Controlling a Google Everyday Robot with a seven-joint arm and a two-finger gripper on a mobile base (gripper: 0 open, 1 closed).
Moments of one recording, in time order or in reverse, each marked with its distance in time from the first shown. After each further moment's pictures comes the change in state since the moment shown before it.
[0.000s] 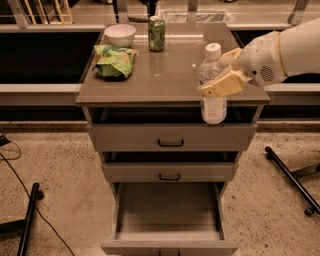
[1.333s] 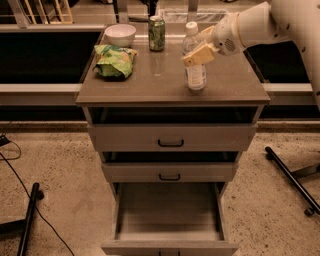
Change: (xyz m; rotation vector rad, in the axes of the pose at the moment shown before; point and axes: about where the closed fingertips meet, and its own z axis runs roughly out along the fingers) arm -0.015 -0.133 0.089 0.040 -0.029 -0.052
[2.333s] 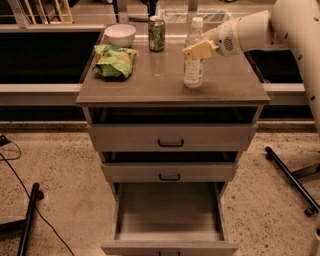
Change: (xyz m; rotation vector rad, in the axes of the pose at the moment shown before) arm 0.009 -0.028 0.011 0.039 -0.100 0.234
